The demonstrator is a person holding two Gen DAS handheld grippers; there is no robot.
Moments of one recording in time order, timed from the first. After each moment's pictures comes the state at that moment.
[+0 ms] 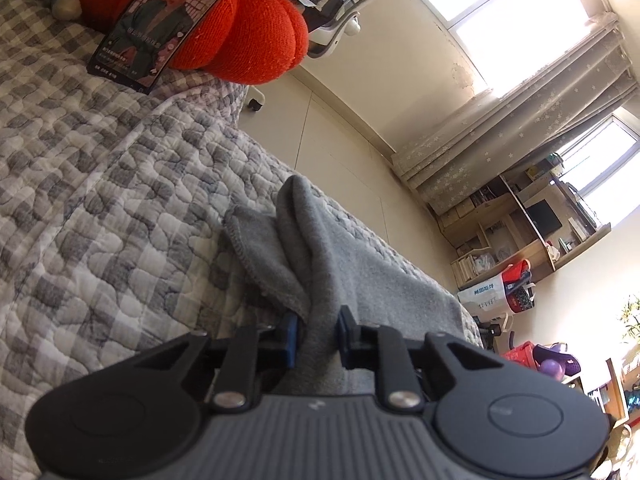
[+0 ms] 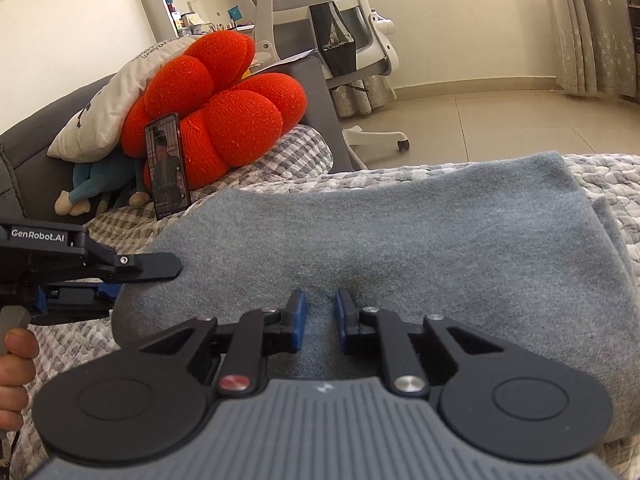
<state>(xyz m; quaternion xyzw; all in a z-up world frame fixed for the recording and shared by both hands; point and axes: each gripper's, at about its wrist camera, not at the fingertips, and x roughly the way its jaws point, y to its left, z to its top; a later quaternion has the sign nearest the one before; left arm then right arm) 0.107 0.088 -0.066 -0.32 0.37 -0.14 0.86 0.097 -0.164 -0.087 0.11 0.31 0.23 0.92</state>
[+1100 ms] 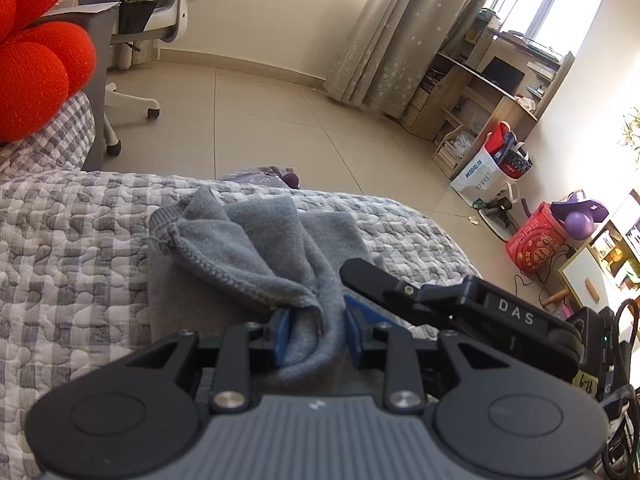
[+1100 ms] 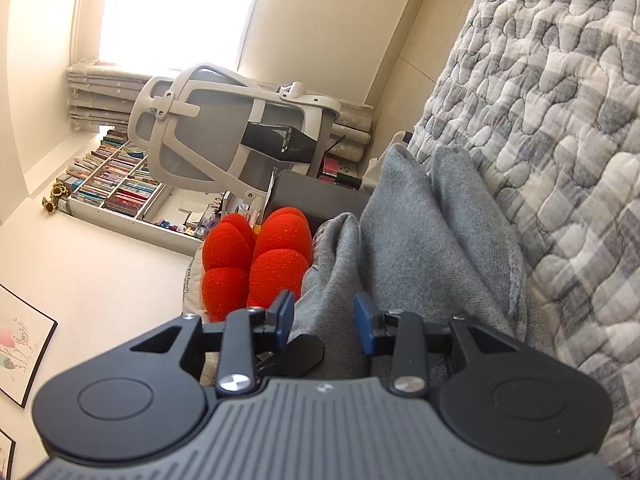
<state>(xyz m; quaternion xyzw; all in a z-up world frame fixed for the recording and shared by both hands) 0.123 -0.094 -0.036 -0.10 0.39 -0.23 0.88 0.101 -0.316 -0.106 0.55 0.27 0.23 0.76</state>
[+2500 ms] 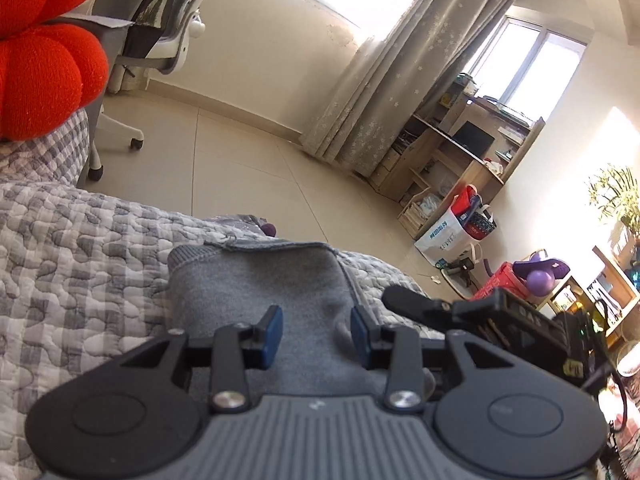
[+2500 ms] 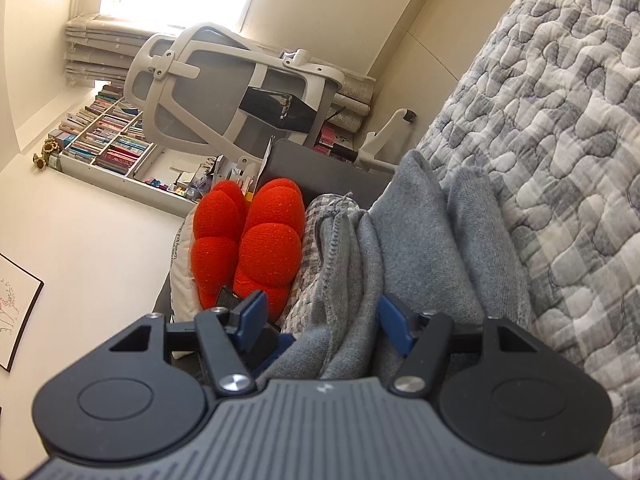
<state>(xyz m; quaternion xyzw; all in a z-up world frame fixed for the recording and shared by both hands) 0.102 -0.044 -0.040 -0.17 0.30 -0.27 0.90 0.130 -0.326 -0.089 0.49 0.32 0.26 0.77</state>
